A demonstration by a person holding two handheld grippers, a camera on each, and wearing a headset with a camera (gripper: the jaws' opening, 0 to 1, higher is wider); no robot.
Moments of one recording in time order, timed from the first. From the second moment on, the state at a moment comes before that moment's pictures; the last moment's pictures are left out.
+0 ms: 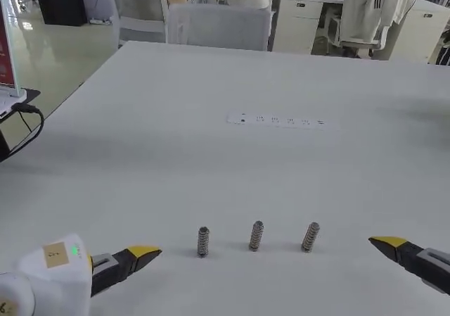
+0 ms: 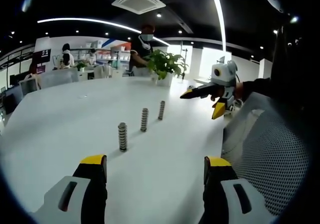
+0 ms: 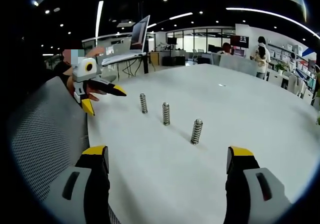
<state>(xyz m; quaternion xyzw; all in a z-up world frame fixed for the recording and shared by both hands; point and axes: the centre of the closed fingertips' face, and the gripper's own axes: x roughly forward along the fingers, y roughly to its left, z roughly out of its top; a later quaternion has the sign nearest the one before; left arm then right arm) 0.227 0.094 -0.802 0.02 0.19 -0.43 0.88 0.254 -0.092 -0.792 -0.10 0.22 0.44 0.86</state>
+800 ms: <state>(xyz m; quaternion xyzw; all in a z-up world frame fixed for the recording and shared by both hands) 0.226 0.092 -0.804 0.03 0.19 -0.43 0.88 0.251 -0.091 -0.798 -0.10 0.23 0.45 0.86</state>
